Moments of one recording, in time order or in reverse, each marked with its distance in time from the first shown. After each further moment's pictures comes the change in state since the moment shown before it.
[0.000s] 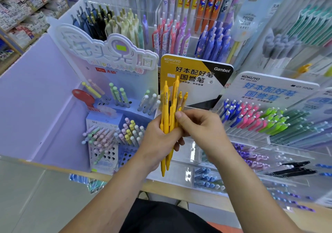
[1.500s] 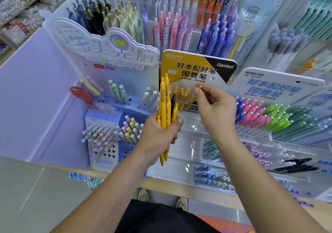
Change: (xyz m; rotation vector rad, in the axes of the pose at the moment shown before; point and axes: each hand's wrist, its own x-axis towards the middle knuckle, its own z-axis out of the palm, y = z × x) left_hand 0.012 -0.008 -0.008 0.094 0.047 0.035; right_hand 0.047 0.020 -0.011 -0.210 0.442 -0.227
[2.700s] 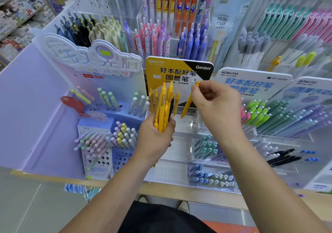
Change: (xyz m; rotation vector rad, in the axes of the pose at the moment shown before) left_hand -0.006 -0.002 0.023 0.130 0.107 0.100; right_hand -0.010 -0.050 -0.044 -0.115 0.030 -0.106
